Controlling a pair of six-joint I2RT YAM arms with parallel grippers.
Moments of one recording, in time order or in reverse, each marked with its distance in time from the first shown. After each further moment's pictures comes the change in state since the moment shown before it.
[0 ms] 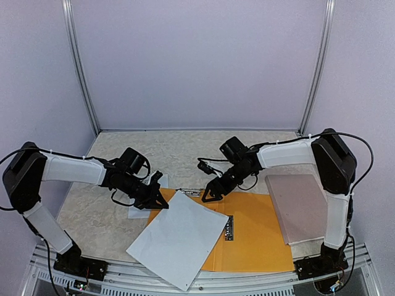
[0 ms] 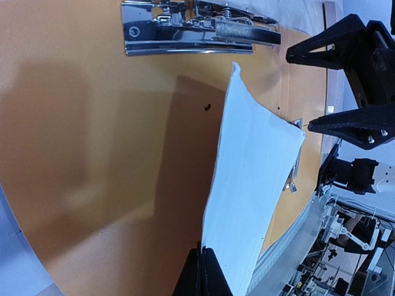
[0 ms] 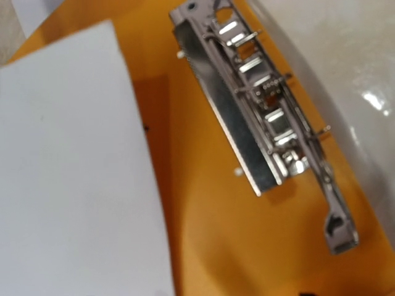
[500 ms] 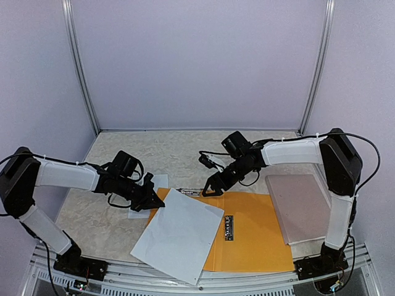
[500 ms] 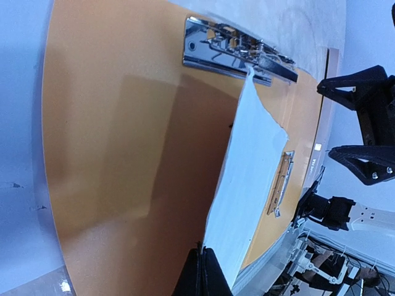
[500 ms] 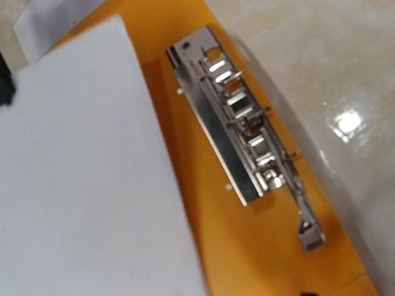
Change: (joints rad) left arm 0.029 -0.071 -0.111 0.126 -0.038 -0.225; right arm 0.000 -0.056 0.000 0.006 0.055 0.014
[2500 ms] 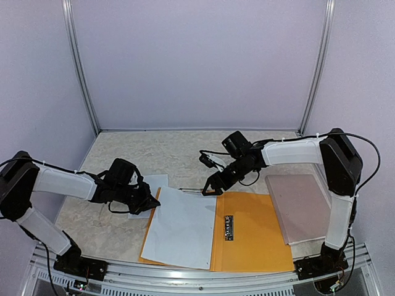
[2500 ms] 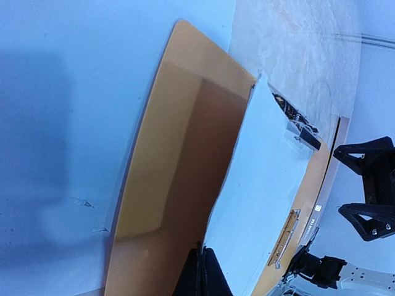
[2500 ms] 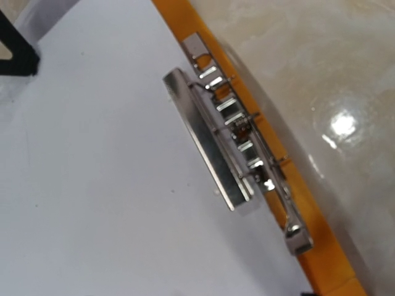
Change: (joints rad) left arm -0.024 -0.047 -0.124 0.182 -0.226 -0.219; right arm -0.002 -0.003 -0.006 0.017 0.015 0.008
